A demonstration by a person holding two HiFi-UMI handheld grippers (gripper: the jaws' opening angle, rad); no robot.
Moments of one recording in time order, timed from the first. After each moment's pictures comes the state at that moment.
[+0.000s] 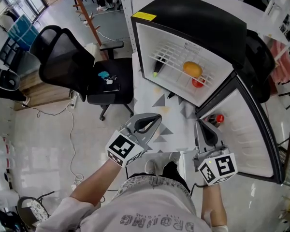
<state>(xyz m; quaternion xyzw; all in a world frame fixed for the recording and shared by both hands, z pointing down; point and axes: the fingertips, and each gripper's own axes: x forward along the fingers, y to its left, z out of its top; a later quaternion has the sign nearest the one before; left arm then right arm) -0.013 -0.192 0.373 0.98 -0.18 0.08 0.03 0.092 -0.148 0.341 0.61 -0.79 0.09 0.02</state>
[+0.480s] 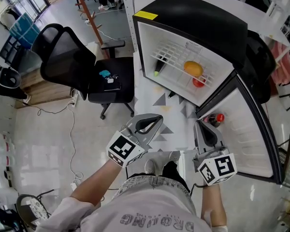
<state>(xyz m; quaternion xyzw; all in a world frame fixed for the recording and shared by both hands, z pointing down) -0.013 -0.183 0.370 0.98 -0.18 0.08 0.03 0.088 -0.143 0.342 0.60 -0.80 0.09 0.03</state>
